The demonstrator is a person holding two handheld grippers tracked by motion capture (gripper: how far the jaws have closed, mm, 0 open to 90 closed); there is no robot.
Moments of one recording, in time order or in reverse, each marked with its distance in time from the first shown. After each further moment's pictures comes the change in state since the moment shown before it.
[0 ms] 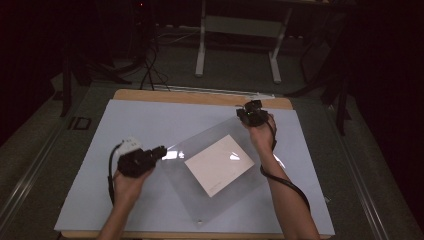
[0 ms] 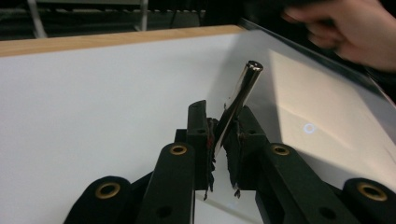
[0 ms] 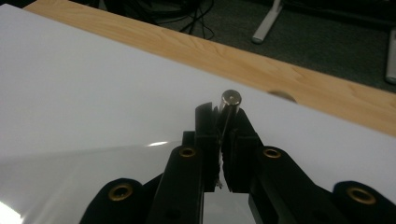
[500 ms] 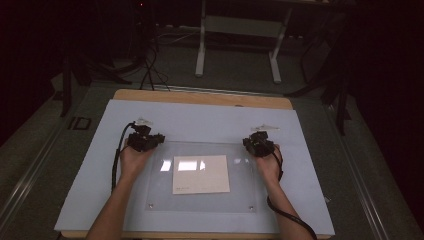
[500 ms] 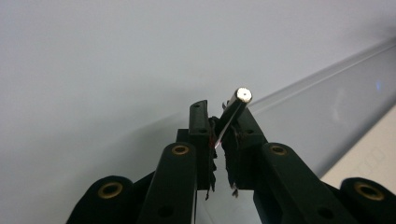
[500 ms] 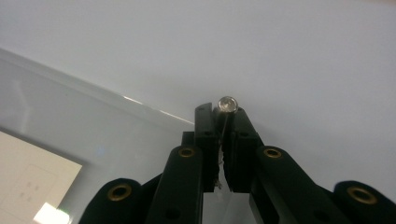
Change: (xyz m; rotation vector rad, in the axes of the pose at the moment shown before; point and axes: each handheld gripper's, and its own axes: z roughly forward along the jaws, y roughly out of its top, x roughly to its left) left arm 0.066 -0.007 0.083 0.254 0.147 -0.056; right arm 0.005 -0.093 -0.015 0.096 -0.016 0.046
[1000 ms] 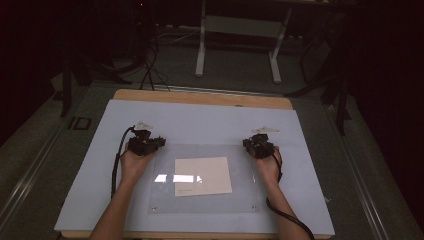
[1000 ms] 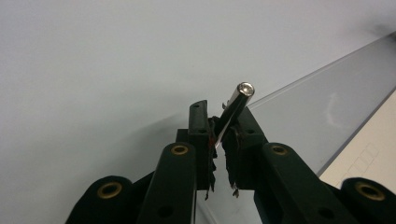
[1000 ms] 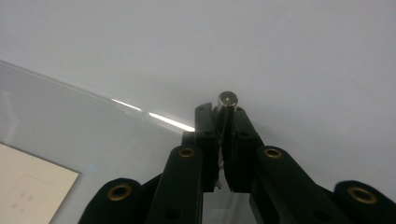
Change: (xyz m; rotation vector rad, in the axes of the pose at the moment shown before) left arm -0.001 -0.006 -0.005 0.002 -0.027 0.012; right arm -0.005 -0.008 0.008 -0.030 0.011 0.005
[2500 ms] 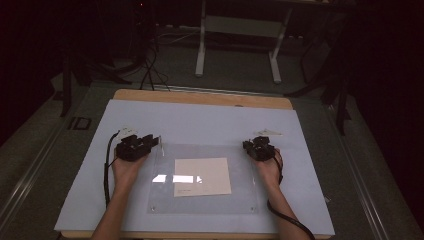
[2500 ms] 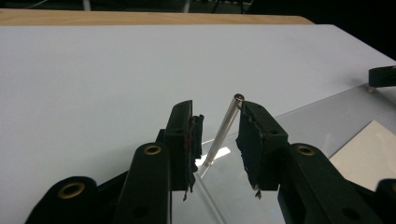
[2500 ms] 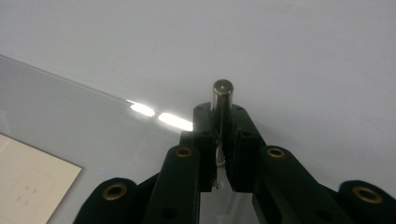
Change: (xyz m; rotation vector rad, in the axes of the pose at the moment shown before) left arm 0.002 -0.020 -0.035 -0.229 0.019 -0.028; right arm -0.003 -0.010 -0.001 -0.026 0.040 0.021
